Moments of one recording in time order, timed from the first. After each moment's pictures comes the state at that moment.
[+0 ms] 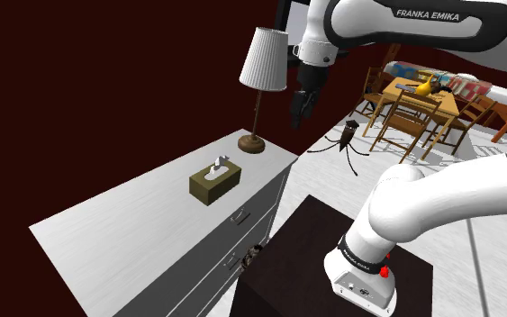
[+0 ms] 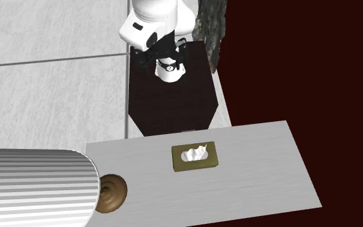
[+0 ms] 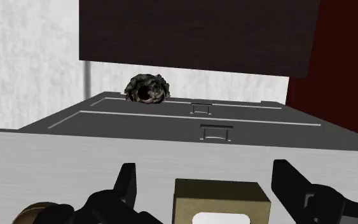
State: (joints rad) arm 0.00 -0.76 -0.04 -2.40 -0.05 1.60 -0.11
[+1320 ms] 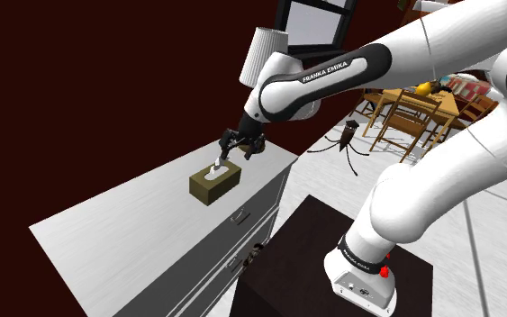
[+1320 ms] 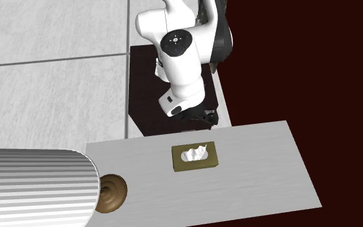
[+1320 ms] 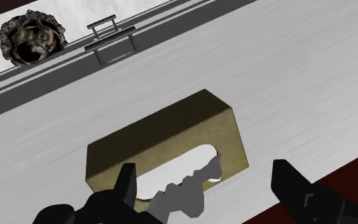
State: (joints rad) arm 0.05 -0.39 0.07 -2.63 0.31 2.46 0.27
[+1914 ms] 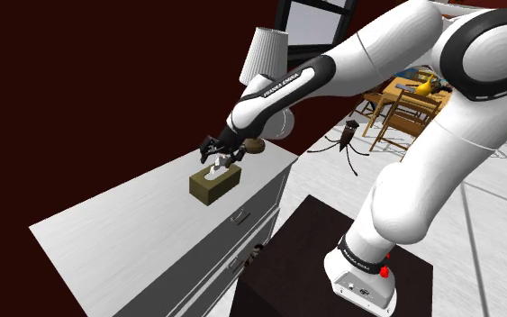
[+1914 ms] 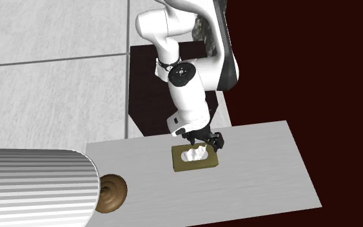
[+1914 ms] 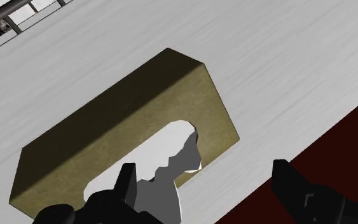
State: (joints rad) arm 0.11 -0.11 0.08 -2.56 0.50 2.78 0.28
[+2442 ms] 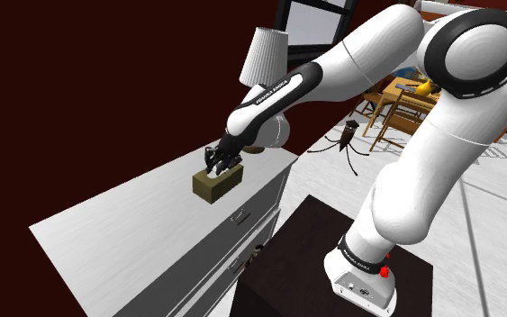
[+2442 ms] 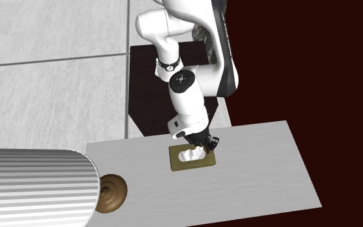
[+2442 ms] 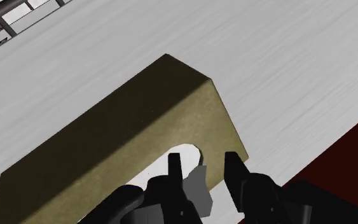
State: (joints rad) arm 0.13 -0.05 0.08 -2.57 0.59 2.85 0.20
